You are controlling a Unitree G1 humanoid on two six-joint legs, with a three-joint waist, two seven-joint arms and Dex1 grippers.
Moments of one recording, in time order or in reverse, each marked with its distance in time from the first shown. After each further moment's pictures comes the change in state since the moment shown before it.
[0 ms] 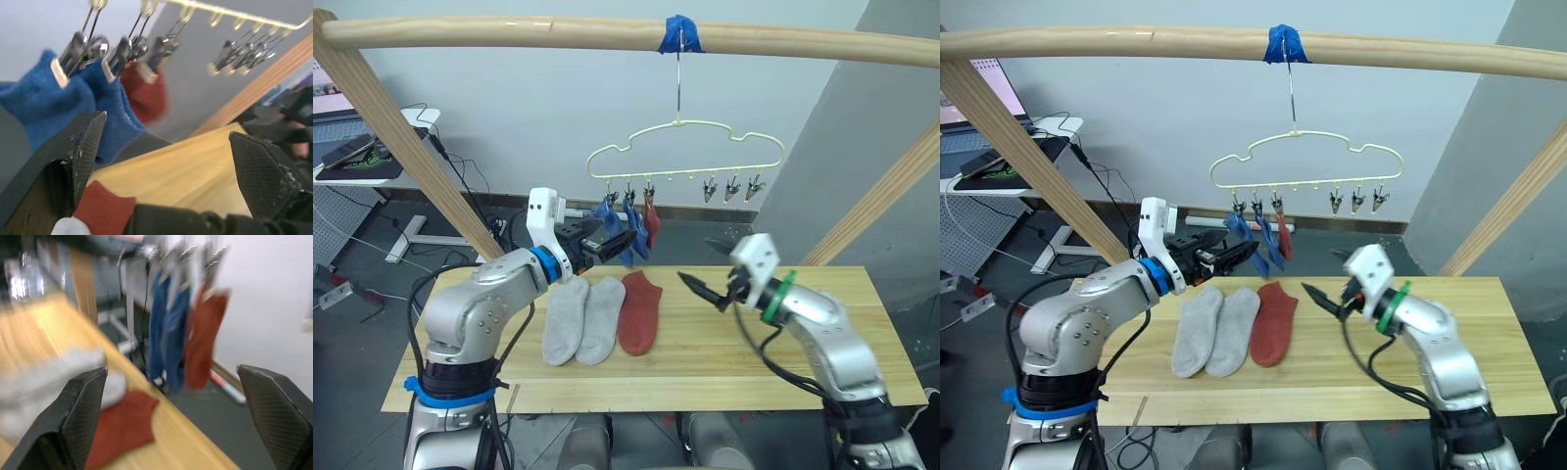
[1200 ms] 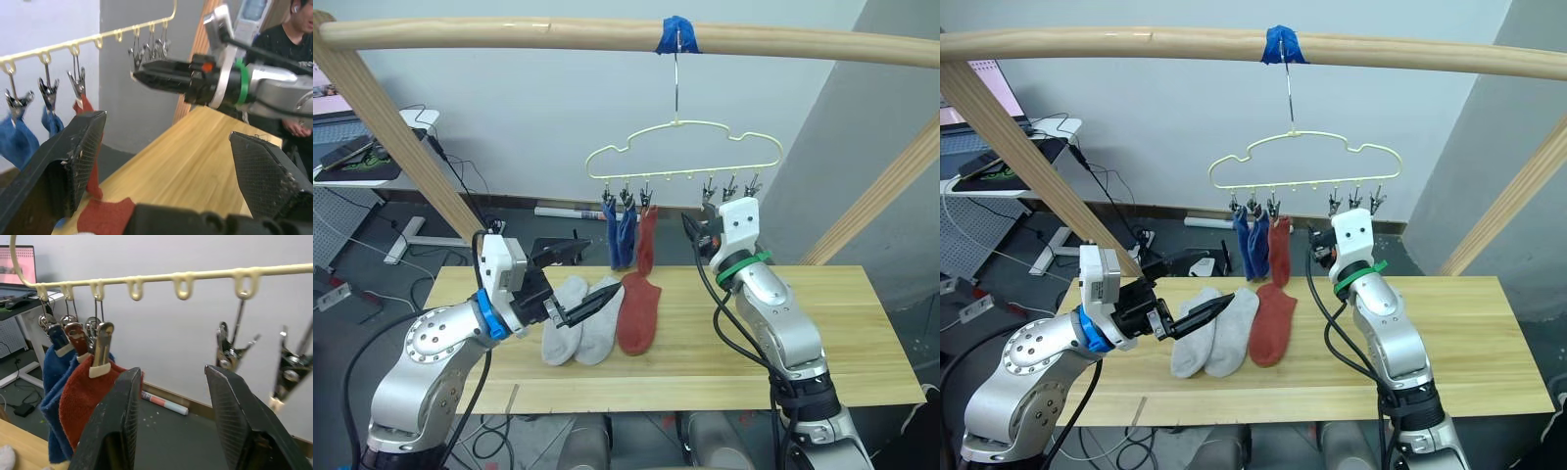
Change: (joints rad) left arm 0.424 0.160 0.093 -0.259 0.092 -0.522 -0.378; right arm -0.189 0.279 0.158 0.186 -0.243 -0.065 -0.553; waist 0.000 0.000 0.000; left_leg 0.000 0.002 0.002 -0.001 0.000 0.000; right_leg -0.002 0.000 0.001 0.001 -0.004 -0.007
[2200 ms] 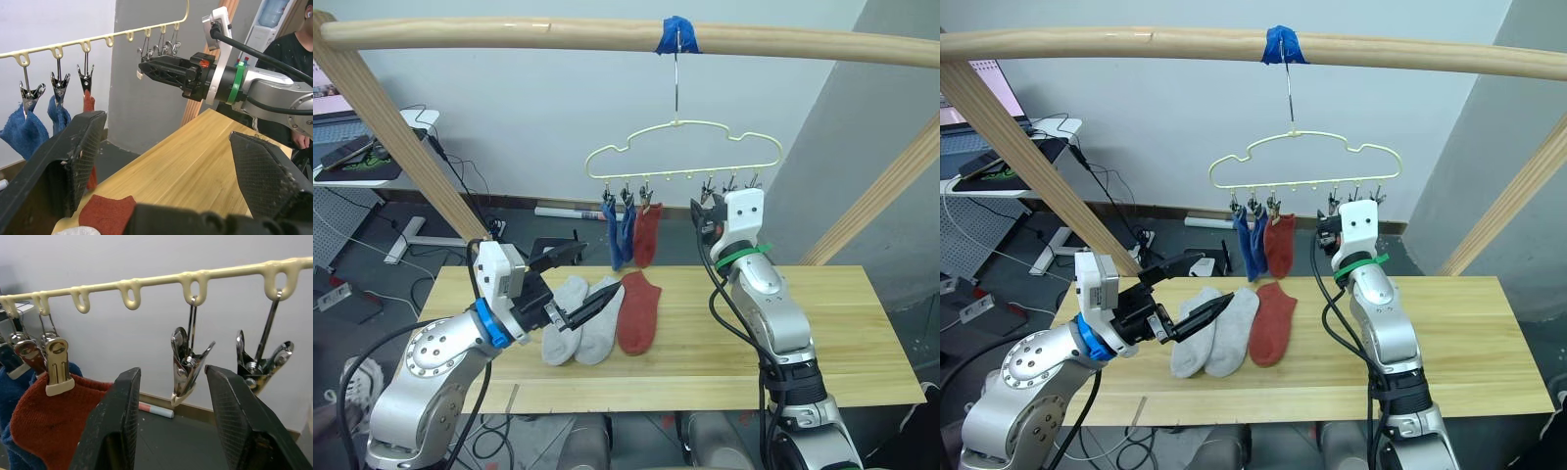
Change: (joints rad) left arm 0.044 -0.011 0.003 -0.037 -0.001 0.016 0.059; right arm -0.048 0.049 -0.074 0.088 -0.036 -0.028 -0.054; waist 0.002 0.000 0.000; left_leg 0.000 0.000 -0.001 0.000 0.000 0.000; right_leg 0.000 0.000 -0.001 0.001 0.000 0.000
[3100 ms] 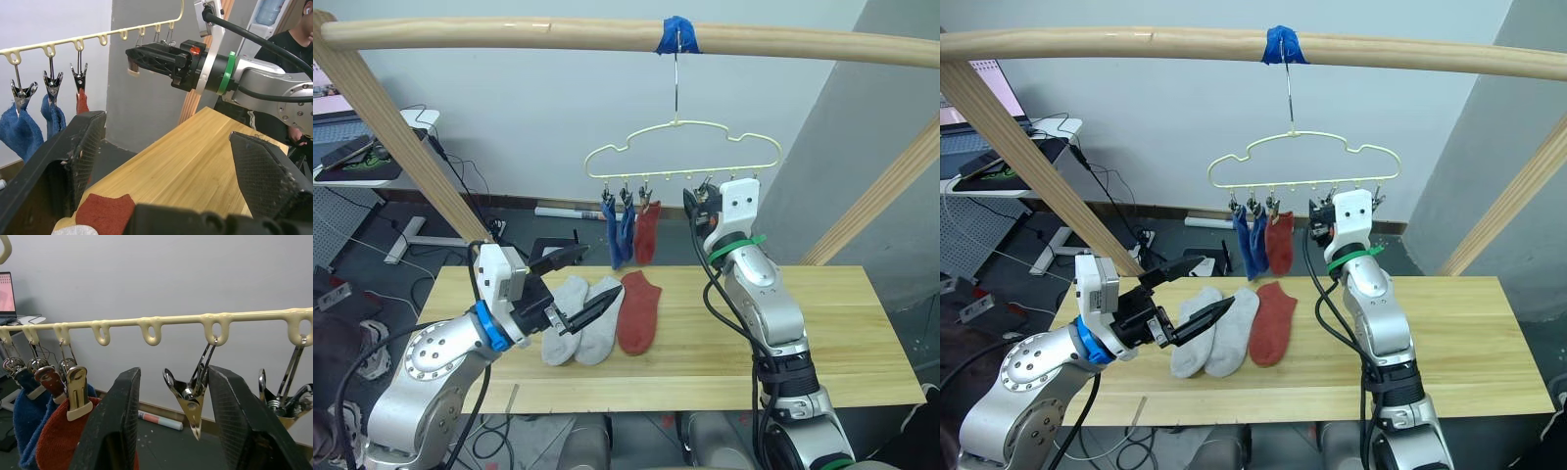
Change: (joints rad) left arm 0.014 0.000 0.000 -0.016 -0.001 0.000 -0.006; right arm -0.046 0.037 0.000 0.009 0.001 -0.008 0.019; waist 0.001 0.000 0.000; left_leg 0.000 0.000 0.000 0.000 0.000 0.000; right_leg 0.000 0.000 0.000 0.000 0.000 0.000
